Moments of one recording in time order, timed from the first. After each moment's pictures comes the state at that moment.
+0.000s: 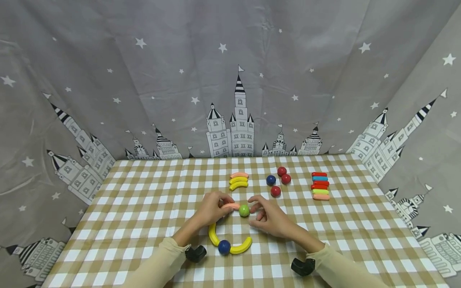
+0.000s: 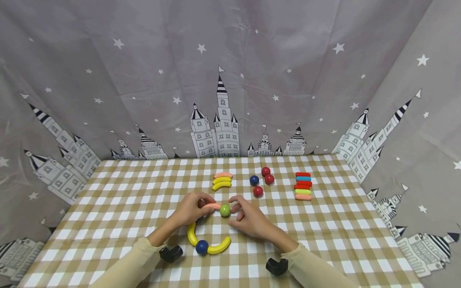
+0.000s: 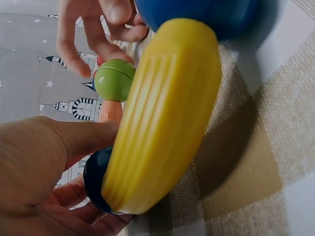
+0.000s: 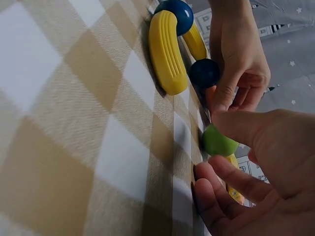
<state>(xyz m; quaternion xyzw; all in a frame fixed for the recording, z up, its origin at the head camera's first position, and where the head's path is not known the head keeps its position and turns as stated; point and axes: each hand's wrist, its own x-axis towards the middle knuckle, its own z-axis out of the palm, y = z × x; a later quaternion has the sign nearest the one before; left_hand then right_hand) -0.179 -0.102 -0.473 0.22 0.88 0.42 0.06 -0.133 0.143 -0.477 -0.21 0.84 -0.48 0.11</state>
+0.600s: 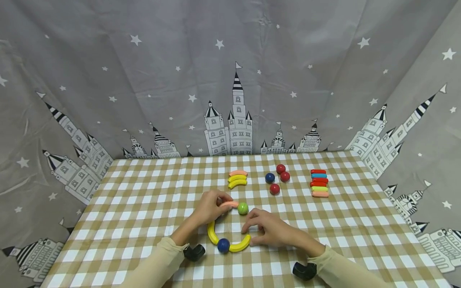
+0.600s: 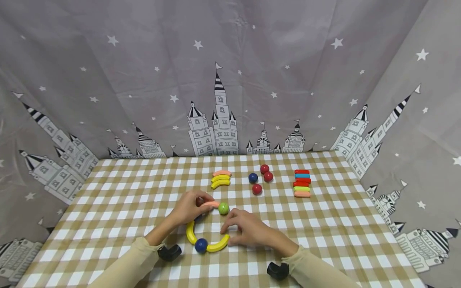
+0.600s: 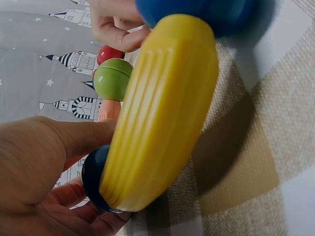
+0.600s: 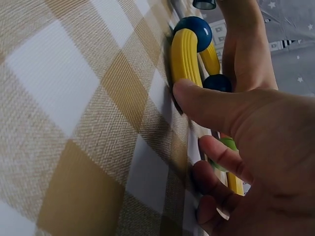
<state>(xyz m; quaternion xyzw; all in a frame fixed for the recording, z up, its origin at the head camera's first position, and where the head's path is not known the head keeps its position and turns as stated) -0.180 -0.105 -0.476 0.22 0.88 0.42 0.07 -0.119 0.146 -0.476 -0.33 0.85 -0.36 0.17</state>
